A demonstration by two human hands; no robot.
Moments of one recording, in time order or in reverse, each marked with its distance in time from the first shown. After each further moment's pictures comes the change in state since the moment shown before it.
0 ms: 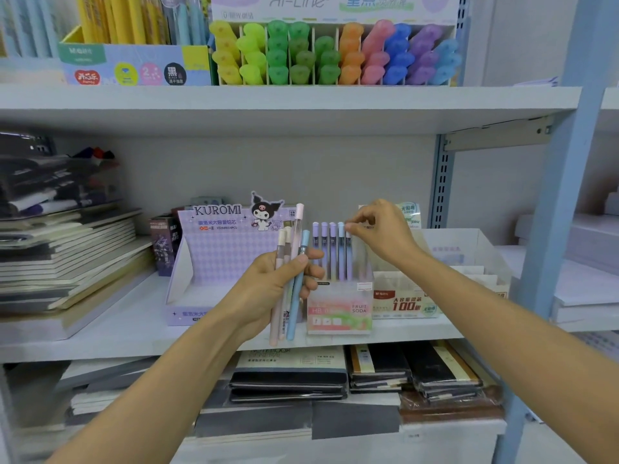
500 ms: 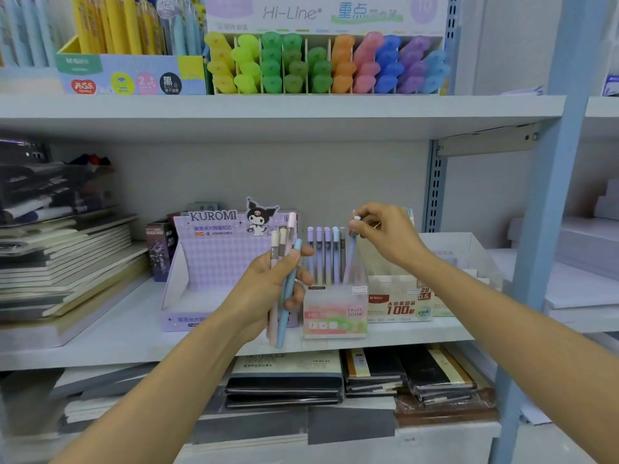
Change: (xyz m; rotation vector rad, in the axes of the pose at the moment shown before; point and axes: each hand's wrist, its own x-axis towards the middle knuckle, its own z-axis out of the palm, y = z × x) left_hand 0.004 0.003 0.007 0.053 0.083 -0.006; right_hand -0.006 -0.001 -0.021 0.157 -0.054 0.012
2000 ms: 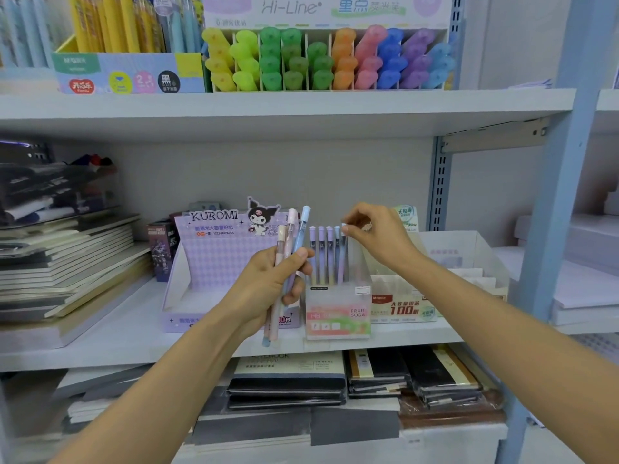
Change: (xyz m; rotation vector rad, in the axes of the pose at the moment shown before) left_hand 0.007 0.000 -0.002 0.024 0.006 0.044; right_hand 0.006 0.000 0.015 -0.088 0.017 -0.077
